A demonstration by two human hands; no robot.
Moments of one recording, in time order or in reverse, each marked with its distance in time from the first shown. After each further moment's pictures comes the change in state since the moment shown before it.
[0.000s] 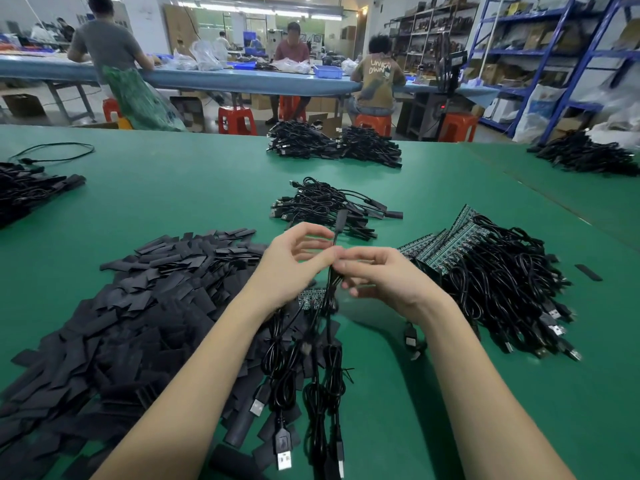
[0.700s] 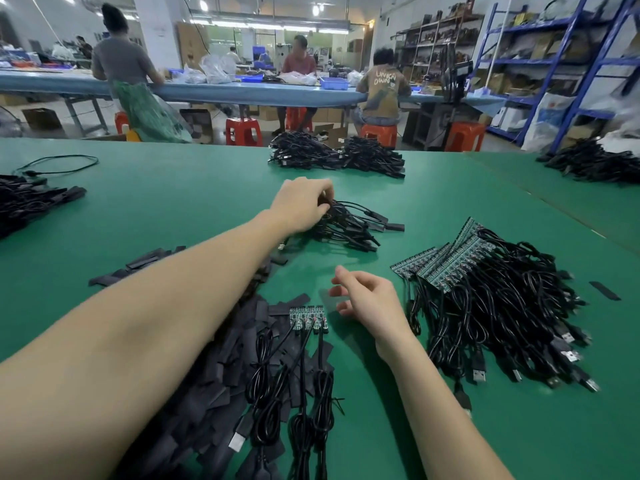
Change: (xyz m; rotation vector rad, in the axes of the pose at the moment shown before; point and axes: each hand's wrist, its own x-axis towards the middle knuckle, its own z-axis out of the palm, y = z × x) left_hand 0.154 0.016 -0.005 1.033 -0.028 0.228; right_hand 0.018 0.031 0.017 -0.090 0.450 0.003
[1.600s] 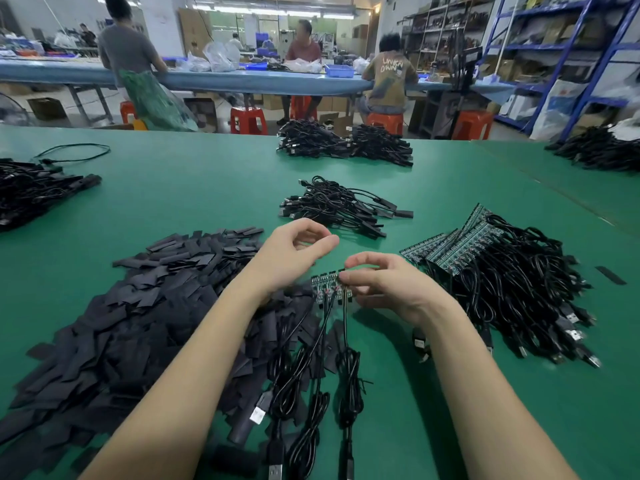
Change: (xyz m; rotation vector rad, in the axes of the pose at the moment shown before) left_hand -0.139 0.019 -0.010 -0.925 -0.027 -0.275; right_hand -0.008 -0.027 -0.020 0.030 -0.378 0.150
